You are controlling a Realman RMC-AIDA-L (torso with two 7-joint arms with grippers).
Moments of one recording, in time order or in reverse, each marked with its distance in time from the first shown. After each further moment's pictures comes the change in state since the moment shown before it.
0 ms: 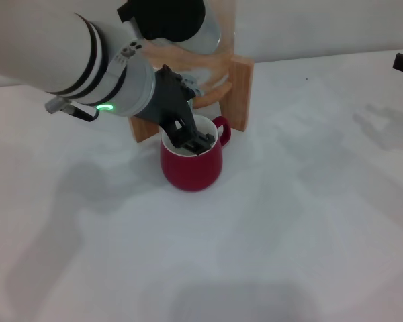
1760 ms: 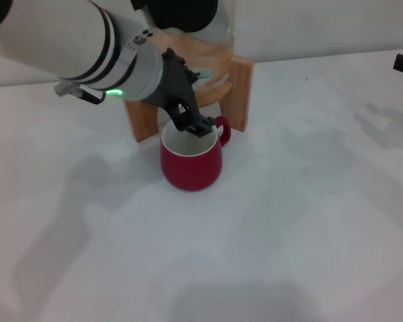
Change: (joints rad) left arm -0.050 0.000 0.012 -0.059 0.040 0.068 0.005; right arm 0.002 -0.002 0.001 0.011 -0.002 -0.015 -0.009
